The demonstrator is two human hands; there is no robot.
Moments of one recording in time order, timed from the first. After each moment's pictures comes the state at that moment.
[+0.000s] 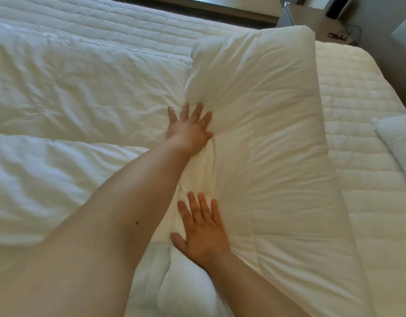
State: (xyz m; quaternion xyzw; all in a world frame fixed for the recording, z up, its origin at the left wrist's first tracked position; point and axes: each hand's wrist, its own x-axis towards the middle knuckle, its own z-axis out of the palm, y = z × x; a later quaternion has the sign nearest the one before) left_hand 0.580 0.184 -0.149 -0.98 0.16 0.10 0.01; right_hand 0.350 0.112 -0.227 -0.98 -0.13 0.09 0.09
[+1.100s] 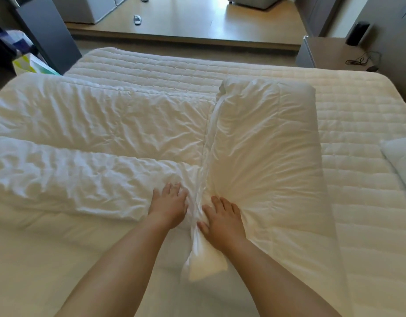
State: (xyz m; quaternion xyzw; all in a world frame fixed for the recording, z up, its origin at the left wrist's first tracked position) left_hand 0.378 0.257 -0.104 -0.97 0.07 0.21 0.04; right_hand 0.332 0.080 -0.109 -0.98 -0.13 0.13 0.09
